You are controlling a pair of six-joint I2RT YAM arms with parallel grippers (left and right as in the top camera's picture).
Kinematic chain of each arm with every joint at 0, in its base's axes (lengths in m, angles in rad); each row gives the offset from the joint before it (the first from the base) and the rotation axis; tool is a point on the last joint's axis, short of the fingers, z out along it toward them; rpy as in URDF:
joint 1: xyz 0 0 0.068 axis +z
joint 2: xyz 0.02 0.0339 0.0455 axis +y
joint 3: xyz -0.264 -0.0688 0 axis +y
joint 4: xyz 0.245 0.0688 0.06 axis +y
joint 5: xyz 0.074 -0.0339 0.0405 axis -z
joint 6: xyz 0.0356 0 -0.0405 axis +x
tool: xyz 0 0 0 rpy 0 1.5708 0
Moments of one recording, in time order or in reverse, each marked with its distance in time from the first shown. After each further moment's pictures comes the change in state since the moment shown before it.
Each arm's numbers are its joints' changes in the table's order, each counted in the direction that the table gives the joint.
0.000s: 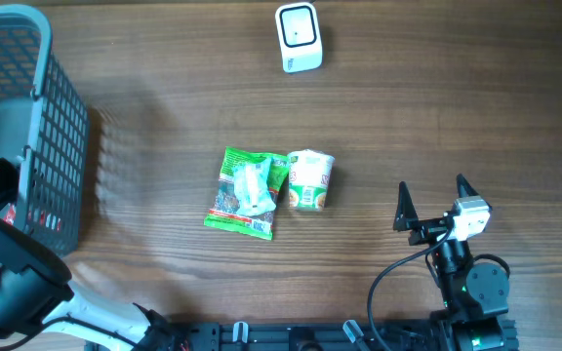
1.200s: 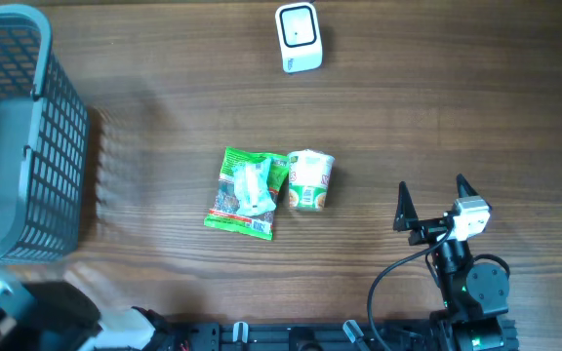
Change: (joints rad) left arm 0.027 -0.270 -0.377 0.055 0.199 -0.166; right arm 0.000 0.000 0.000 0.000 0.000 0.000
